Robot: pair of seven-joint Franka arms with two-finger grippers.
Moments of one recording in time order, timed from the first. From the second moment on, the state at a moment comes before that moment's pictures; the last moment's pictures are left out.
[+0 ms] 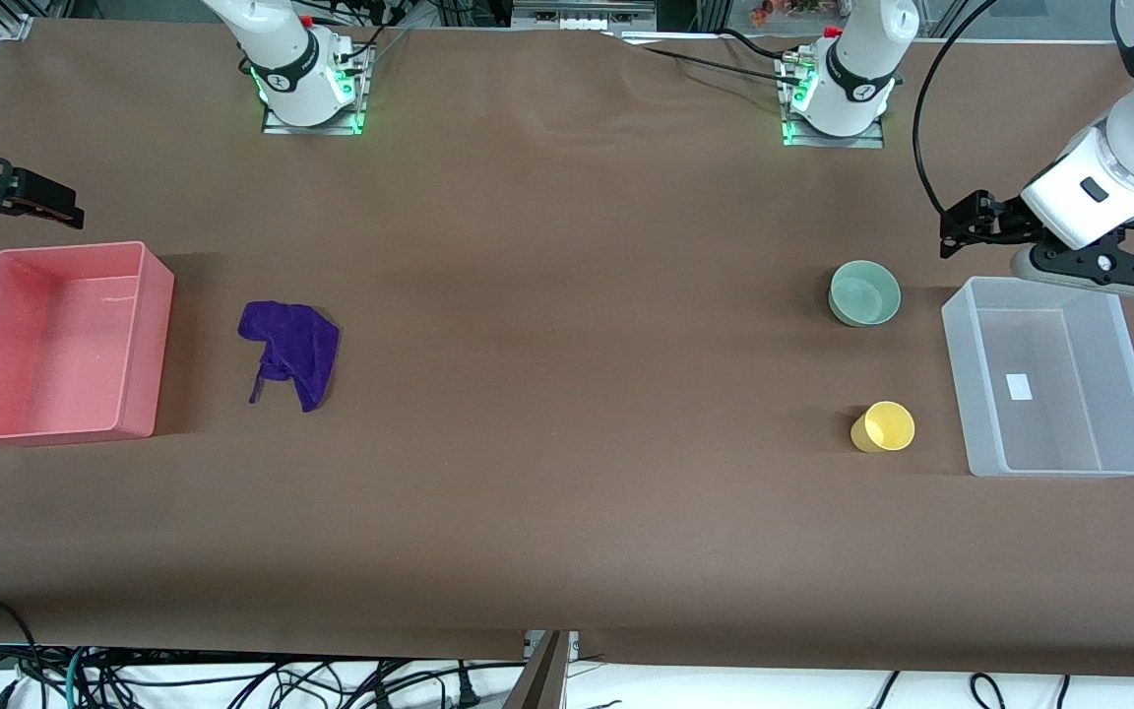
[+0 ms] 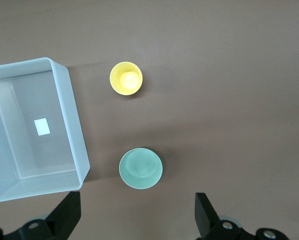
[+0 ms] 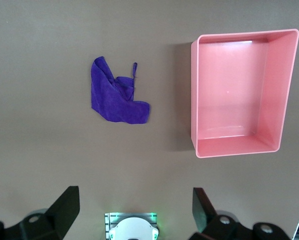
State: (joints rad) left arm -0.08 0.01 -0.02 -1.67 0.00 1.61 0.06; right arm -0.09 0.14 0.09 -1.36 -0.07 1.32 -0.02
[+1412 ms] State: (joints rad) left arm -0.07 0.01 -0.02 -1.67 0.00 1.61 0.05; right arm -0.08 0.18 0.10 -1.39 -0.06 1.38 -0.03
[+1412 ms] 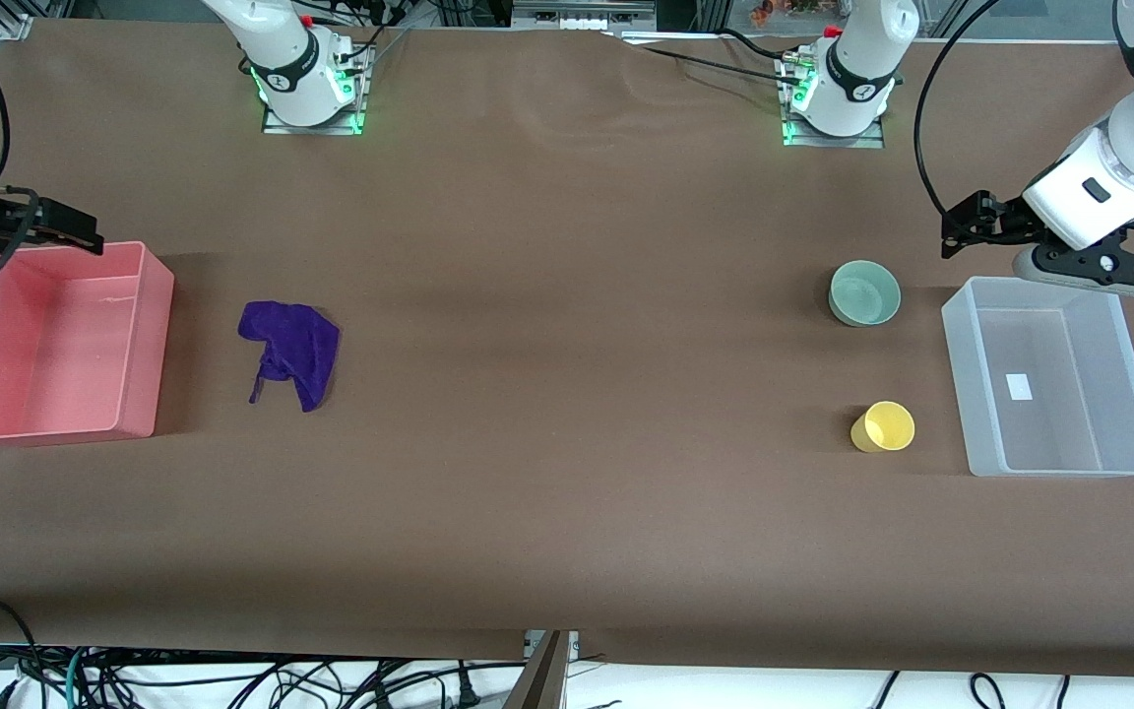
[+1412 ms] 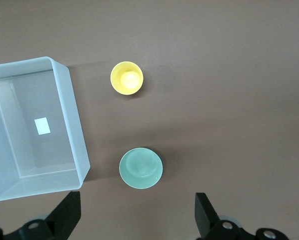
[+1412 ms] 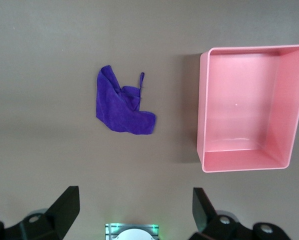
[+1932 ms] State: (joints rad) left arm -0.06 0.01 -0.01 -1.68 0.00 1.59 0.06; right arm -0.09 0.22 0.13 -1.63 -0.01 1.68 -0.03
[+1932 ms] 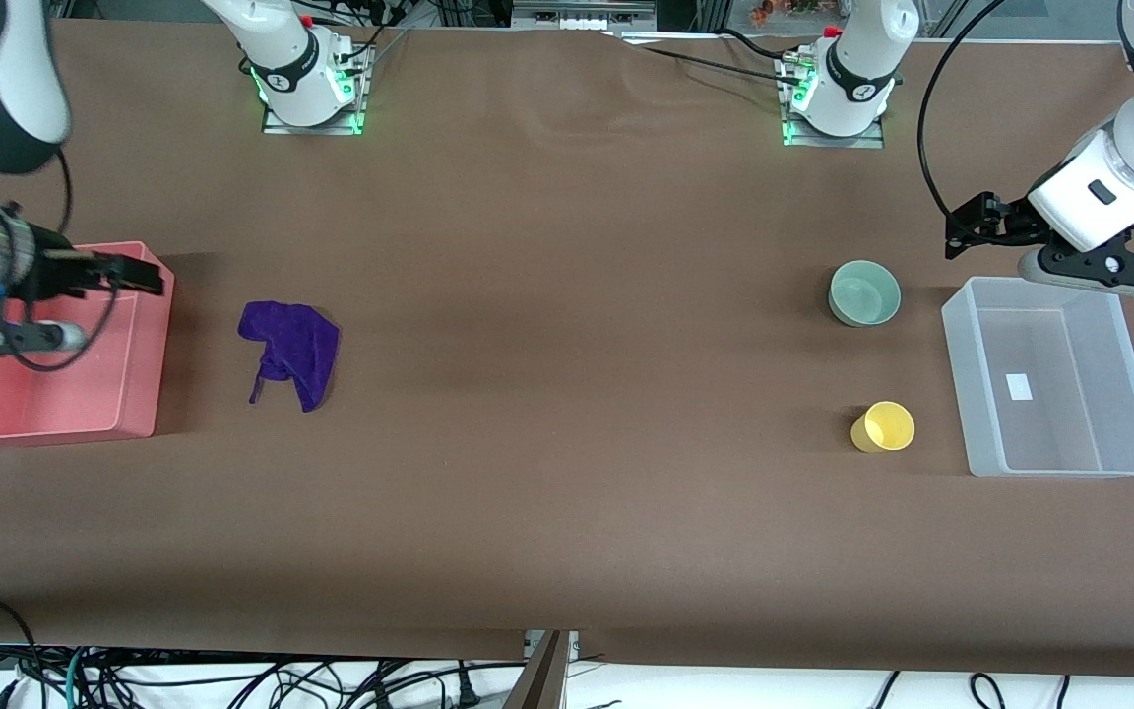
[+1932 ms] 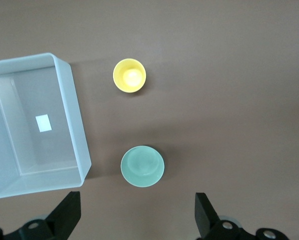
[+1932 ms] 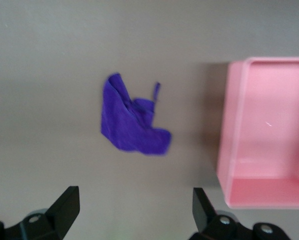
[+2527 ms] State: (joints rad) left arm -0.05 0.10 -0.01 -1.94 0.01 1.72 0.40; right arm -0.09 0.23 0.15 -2.06 0.01 2.22 -0.03
